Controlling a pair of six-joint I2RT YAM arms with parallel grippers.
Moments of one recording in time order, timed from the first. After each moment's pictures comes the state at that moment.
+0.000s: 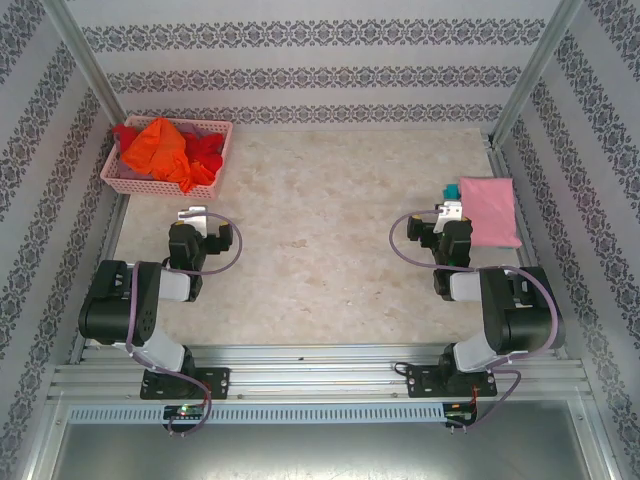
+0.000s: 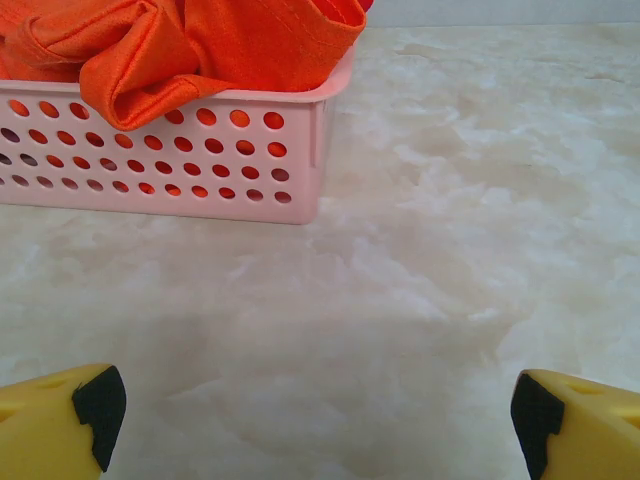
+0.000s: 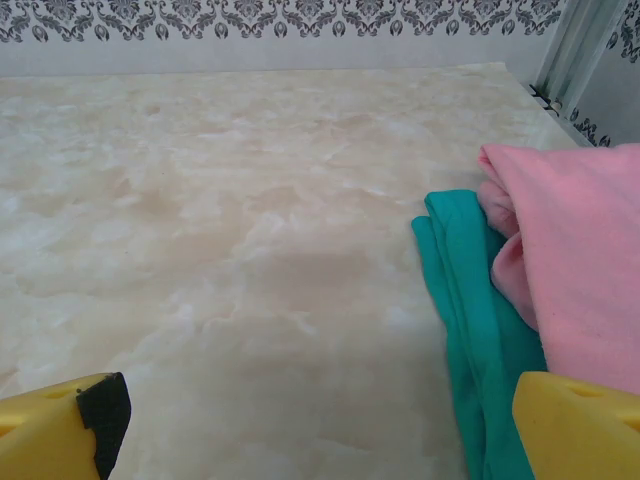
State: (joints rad) left arm 0.01 1.58 0.39 0.82 -0.04 -0.01; right arm 0.01 1.51 0.37 0.81 0.07 0.04
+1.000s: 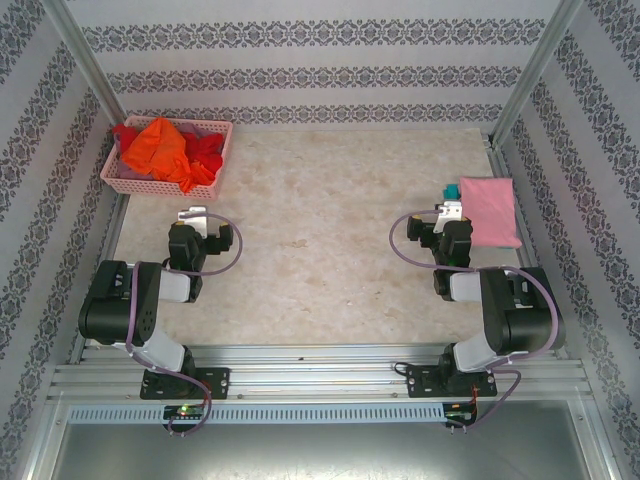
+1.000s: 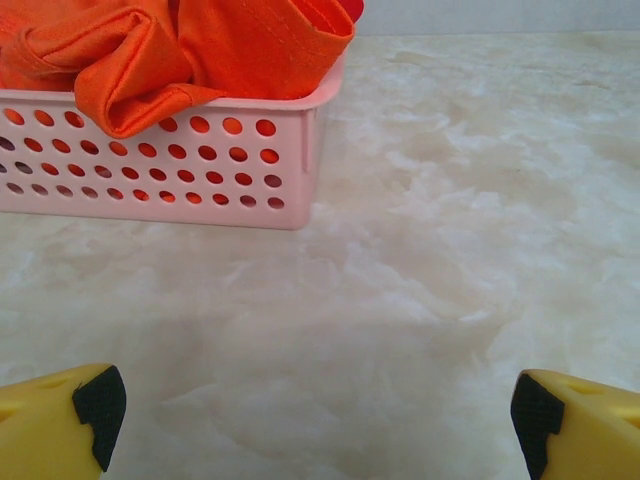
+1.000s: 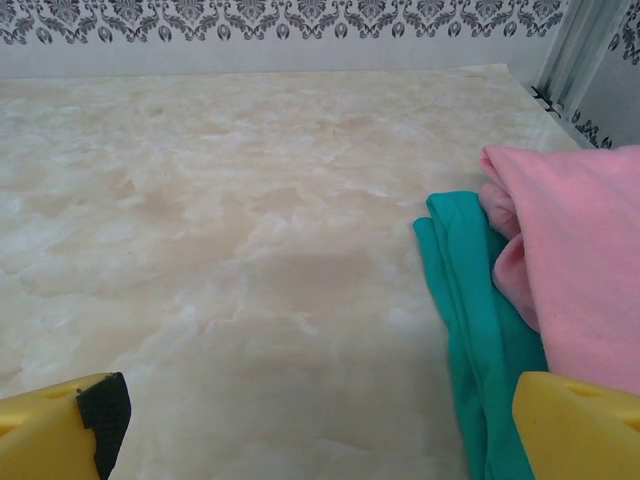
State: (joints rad) left arm 0.01 1.58 0.36 0.87 -0.03 0.00; right arm 0.01 1.50 0.37 0.80 0.07 0.04
